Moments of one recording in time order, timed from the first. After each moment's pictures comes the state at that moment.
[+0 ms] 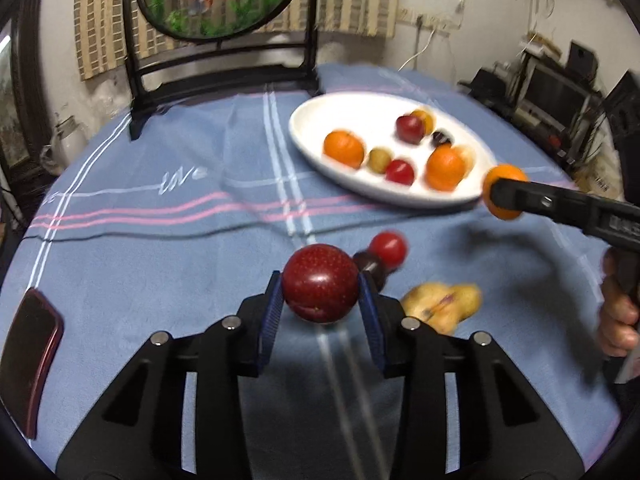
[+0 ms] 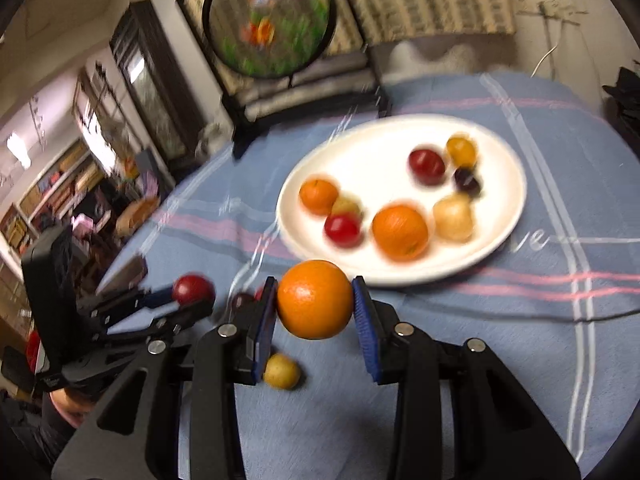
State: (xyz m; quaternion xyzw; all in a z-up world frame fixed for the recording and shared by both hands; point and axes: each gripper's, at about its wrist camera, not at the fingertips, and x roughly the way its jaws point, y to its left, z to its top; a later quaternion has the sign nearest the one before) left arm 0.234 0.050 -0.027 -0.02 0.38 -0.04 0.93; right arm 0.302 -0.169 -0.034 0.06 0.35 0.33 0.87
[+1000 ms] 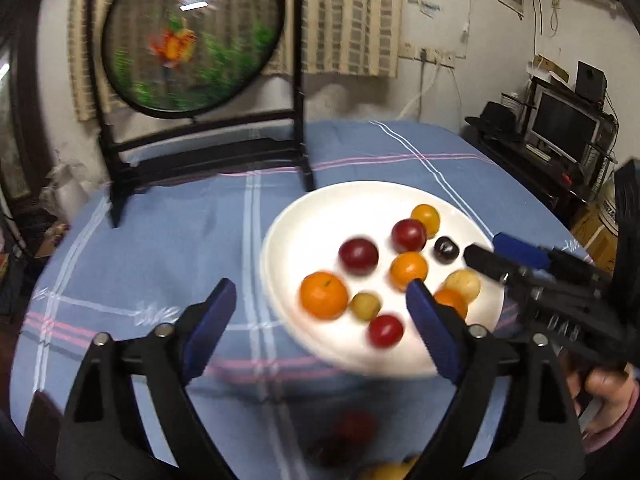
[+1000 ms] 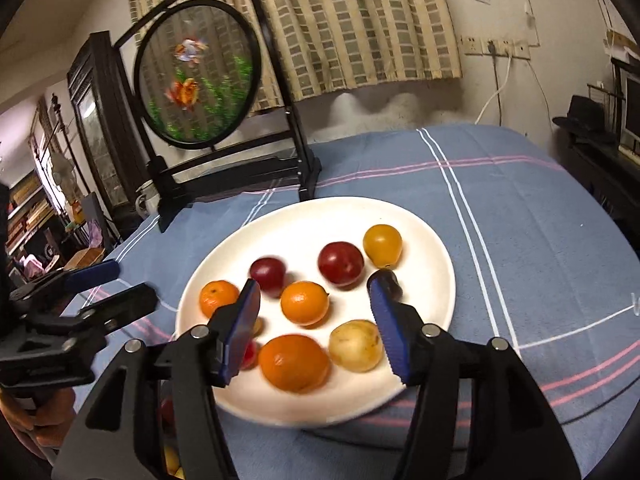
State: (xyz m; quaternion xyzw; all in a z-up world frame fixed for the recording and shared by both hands) left arm 0.315 0.025 0.026 -0.01 0.32 -0.01 0.95; right arm 0.367 -0.179 -0.024 0.05 0.29 0.24 0.93
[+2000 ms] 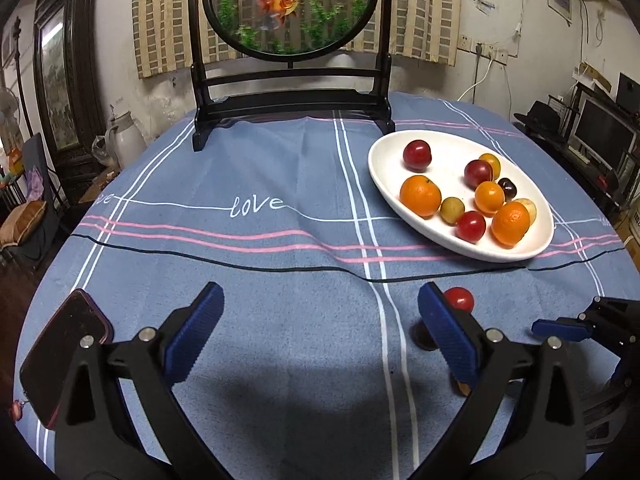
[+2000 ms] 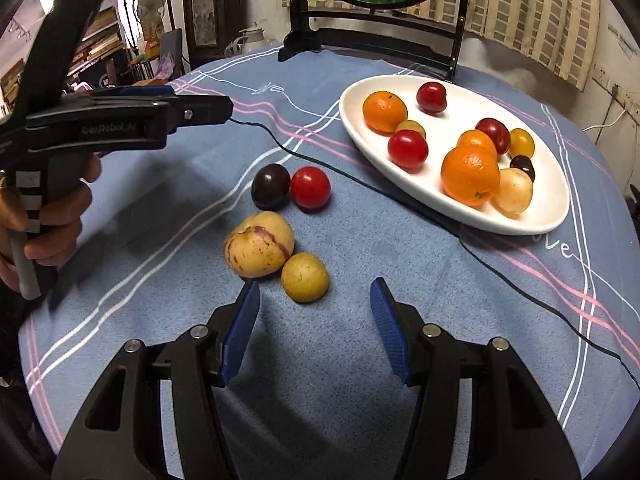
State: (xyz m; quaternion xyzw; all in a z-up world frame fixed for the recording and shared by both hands) left arm 0.244 0.078 -0.014 -0.03 0.35 0.08 0.93; right arm 0.254 -0.114 -0.079 -0.18 0.39 0.36 0.83
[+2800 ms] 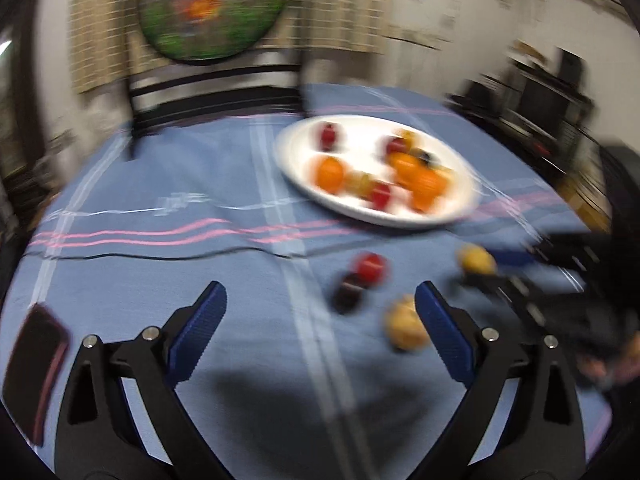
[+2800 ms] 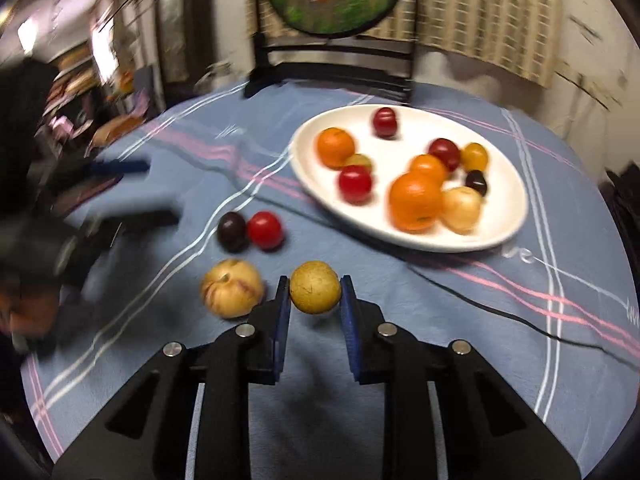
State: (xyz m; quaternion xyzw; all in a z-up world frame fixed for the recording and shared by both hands) left arm 0.221 0.040 -0.016 0.00 0.36 -0.07 0.93; right arm 0.269 -0.141 -0.056 -0.12 0.36 0.32 0.87
